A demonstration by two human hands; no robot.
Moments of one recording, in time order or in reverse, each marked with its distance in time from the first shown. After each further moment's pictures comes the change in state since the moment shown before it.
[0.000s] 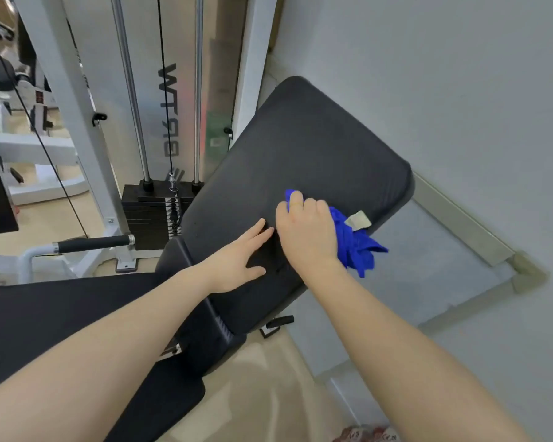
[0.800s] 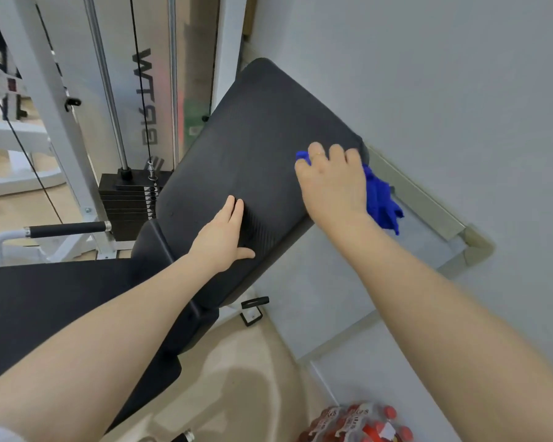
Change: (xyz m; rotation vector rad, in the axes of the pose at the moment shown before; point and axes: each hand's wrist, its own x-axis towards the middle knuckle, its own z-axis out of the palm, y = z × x) left_hand 0.003 0.045 0.028 0.322 0.193 -0.201; right_hand -0.029 0.082 -0.044 -0.031 0.076 0.041
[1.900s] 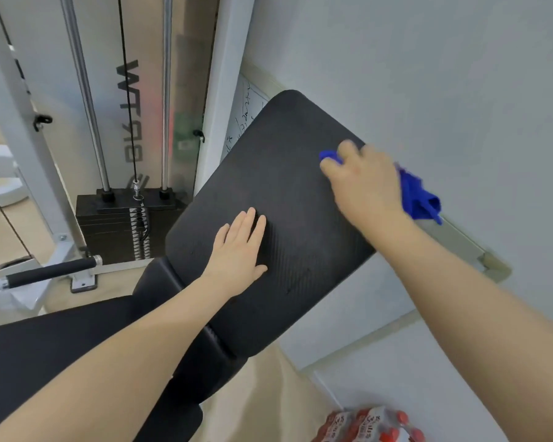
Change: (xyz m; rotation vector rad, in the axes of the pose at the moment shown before) left_hand 0.050 -0.063 -0.021 0.114 0.054 0.244; right_hand 0.088 -0.004 0.019 -0.149 0.062 0.029
